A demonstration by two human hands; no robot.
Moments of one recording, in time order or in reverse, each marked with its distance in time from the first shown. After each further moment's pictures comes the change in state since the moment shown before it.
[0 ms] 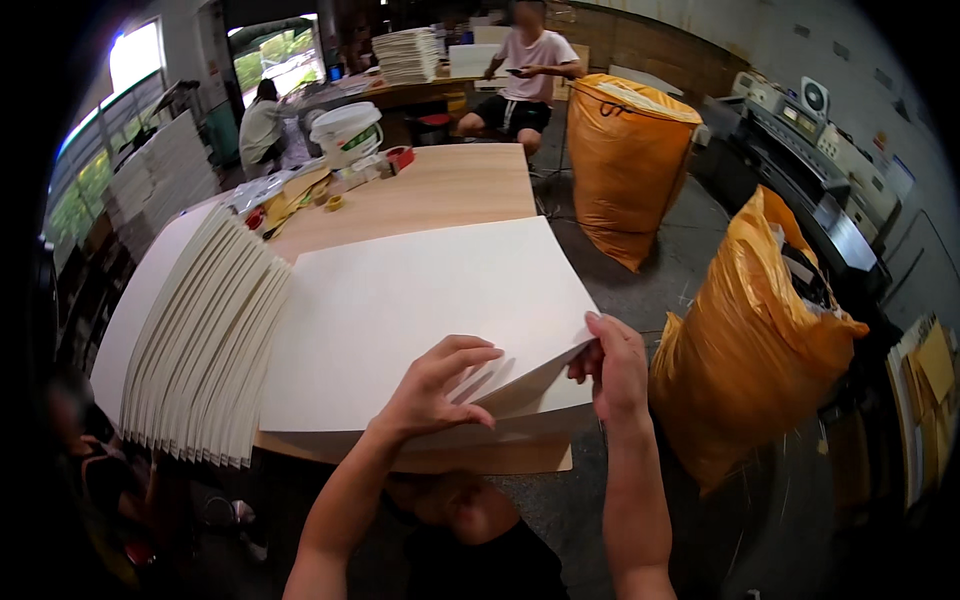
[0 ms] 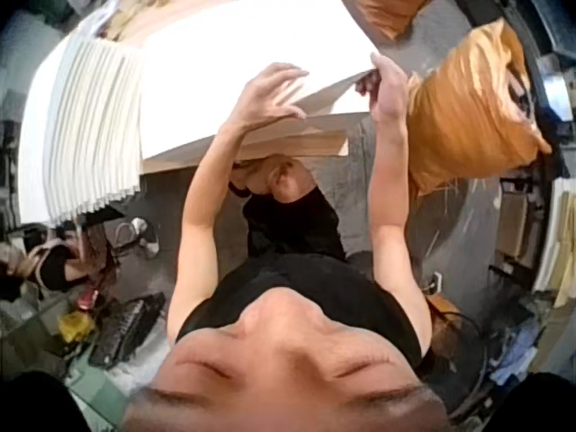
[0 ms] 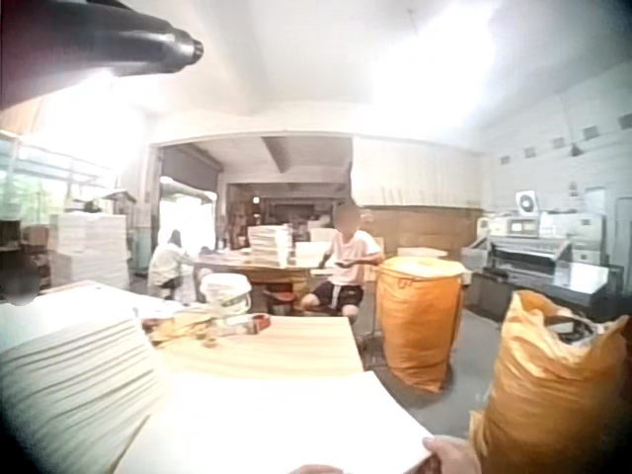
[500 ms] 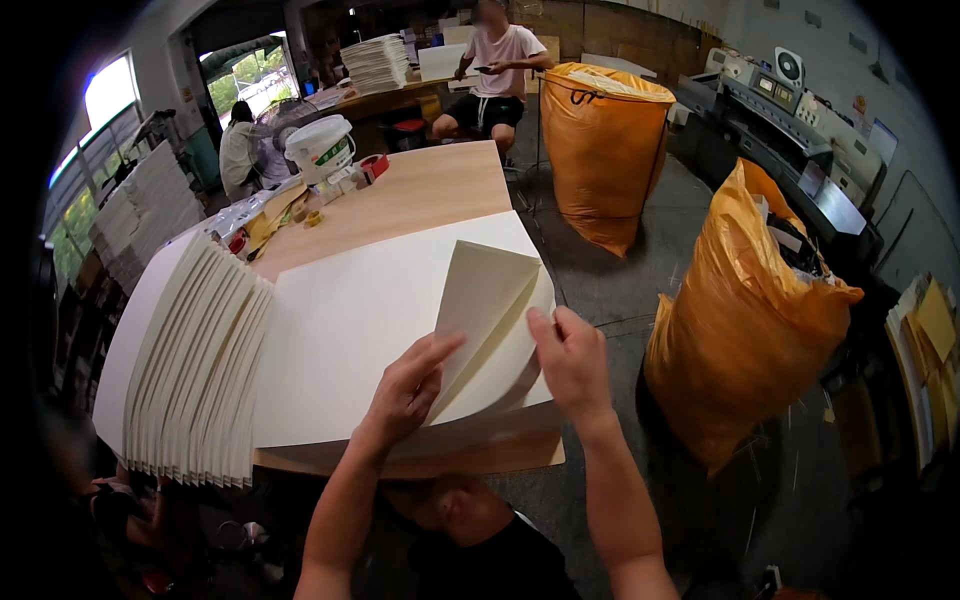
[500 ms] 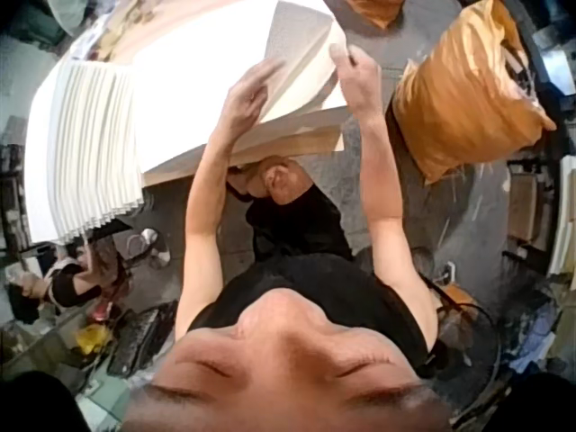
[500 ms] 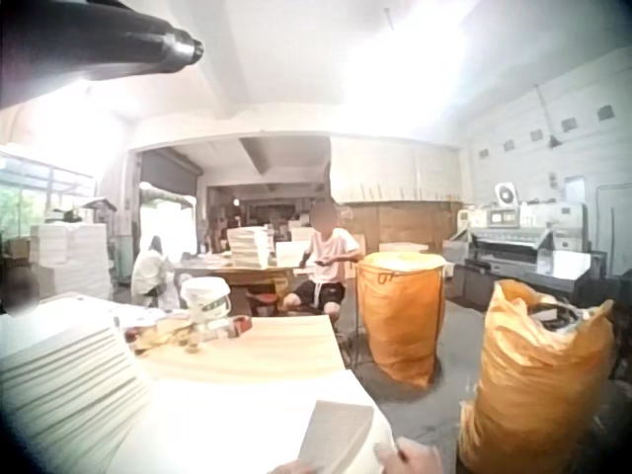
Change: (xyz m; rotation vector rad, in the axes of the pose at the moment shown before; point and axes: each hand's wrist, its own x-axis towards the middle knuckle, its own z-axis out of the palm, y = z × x) left_hand 0.001 0.001 0.006 -0.048 0.072 -0.055; right_hand 0.000 0.011 0.006 -0.619 0.070 -0.259
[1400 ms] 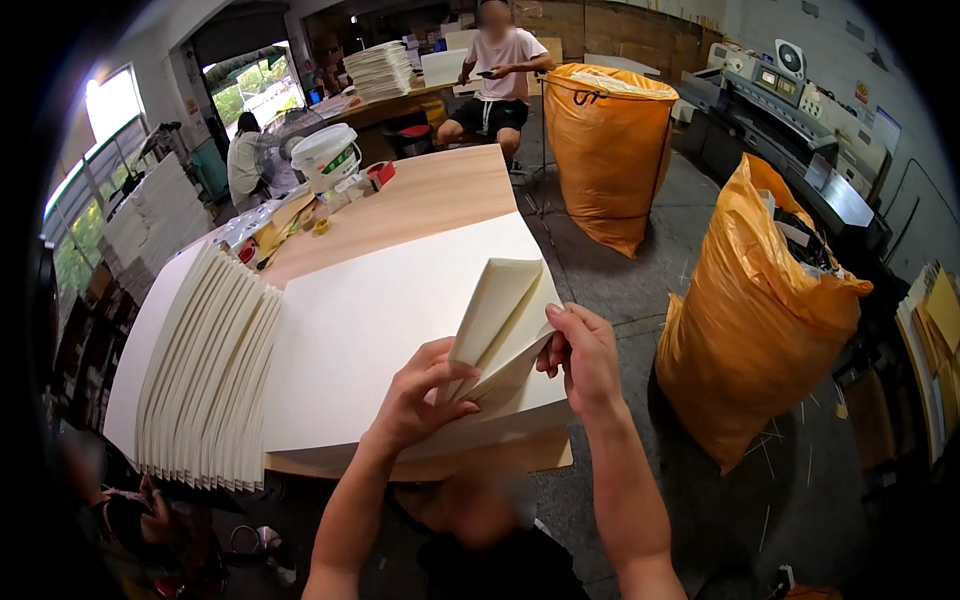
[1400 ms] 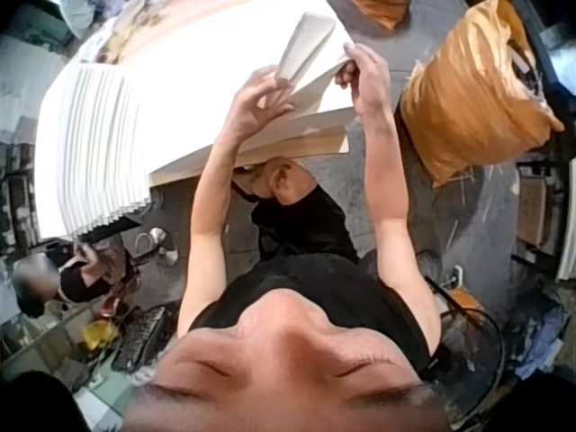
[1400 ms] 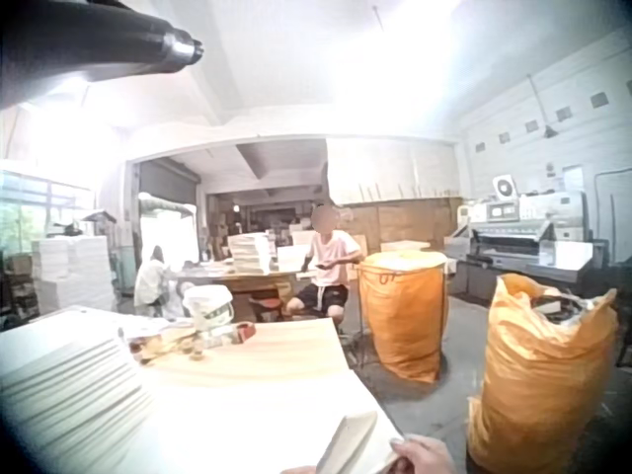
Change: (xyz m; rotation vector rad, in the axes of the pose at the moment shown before) left_hand -0.001 -0.006 0.003 0.071 -0.056 0.157; right_hand 0.003 0.002 -0.005 0.745 -0.133 0.223
